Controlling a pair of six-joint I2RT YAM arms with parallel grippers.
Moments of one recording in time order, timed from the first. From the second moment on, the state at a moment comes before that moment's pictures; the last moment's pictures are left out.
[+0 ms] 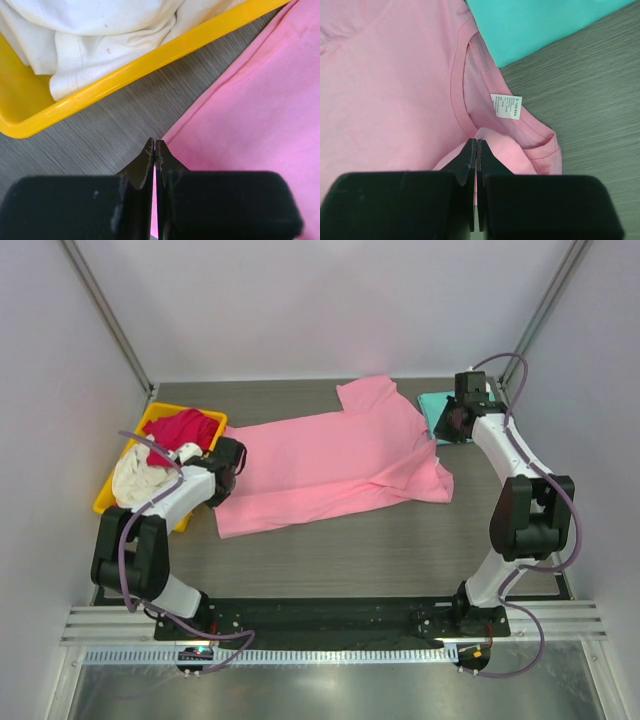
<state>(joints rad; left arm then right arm) -0.26 1.51 0.95 -0.71 -0.63 -1.05 0.01 1.71 1.42 -0.59 0.07 0.44</state>
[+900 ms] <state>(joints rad) -0.26 1.73 1.14 -0.73 -0.63 -1.02 0.09 1.93 1.63 -0.59 0.06 0.31</state>
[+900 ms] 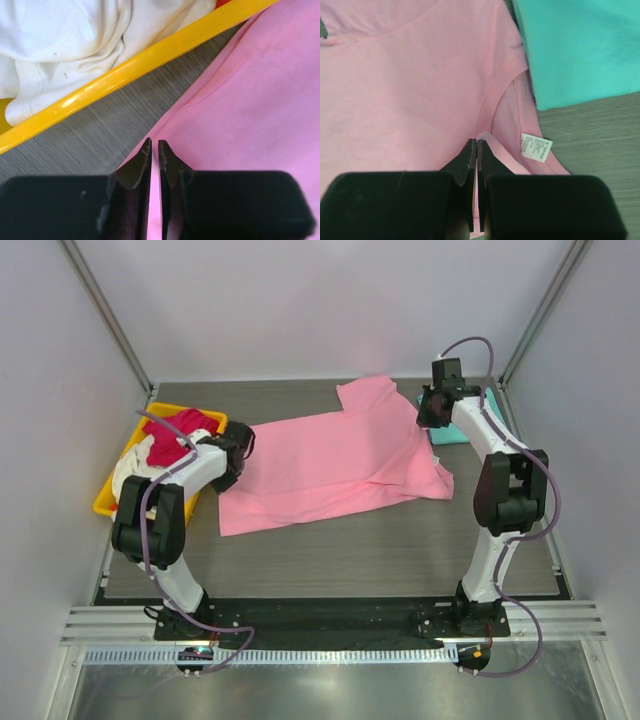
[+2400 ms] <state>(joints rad) -0.35 1.49 0.80 -0.54 -0.30 -0.87 0.07 1.67 1.05 -0.60 0.25 0.75</state>
